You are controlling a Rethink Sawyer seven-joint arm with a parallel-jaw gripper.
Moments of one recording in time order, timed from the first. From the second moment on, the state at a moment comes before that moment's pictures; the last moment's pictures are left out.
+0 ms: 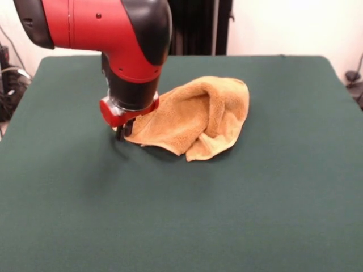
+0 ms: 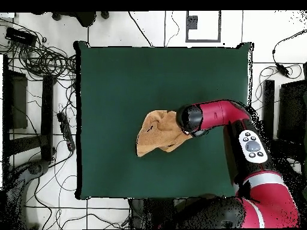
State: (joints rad) arm -0.49 -0.38 0.30 1.35 -0.74 0.88 1.26
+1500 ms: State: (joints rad) arm -0.68 -0.33 0.25 1.19 -1.11 0.81 1.24
